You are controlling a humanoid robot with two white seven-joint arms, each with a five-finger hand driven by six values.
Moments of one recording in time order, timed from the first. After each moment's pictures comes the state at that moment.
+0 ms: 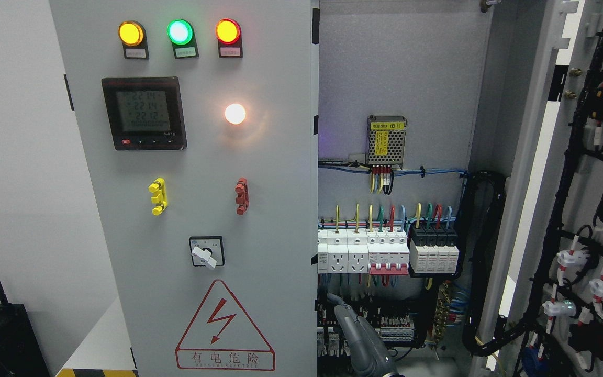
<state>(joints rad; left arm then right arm) 0.06 -0.04 0.04 0.00 0.00 -0.19 -0.23 -0.44 0.00 0.34 -1.45 -0.20 0.16 0.07</state>
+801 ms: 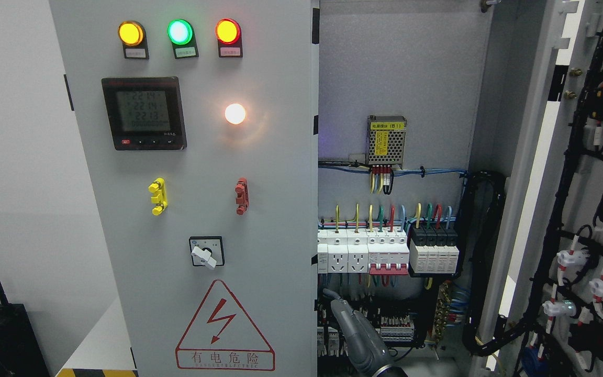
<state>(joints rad) 0.06 -0.04 0.04 0.00 0.00 -0.19 -0.23 -0.48 0.00 0.34 -1.42 -0.21 0.16 0.11</state>
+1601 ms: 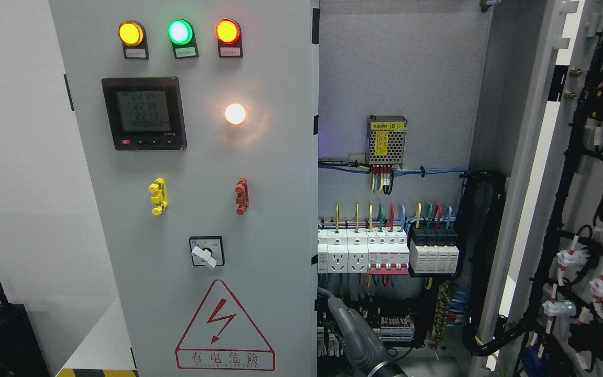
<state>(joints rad) 0.06 -0.04 0.04 0.00 0.00 -0.19 -0.23 -0.51 0.00 0.34 -1.38 -0.28 0.16 0.16</state>
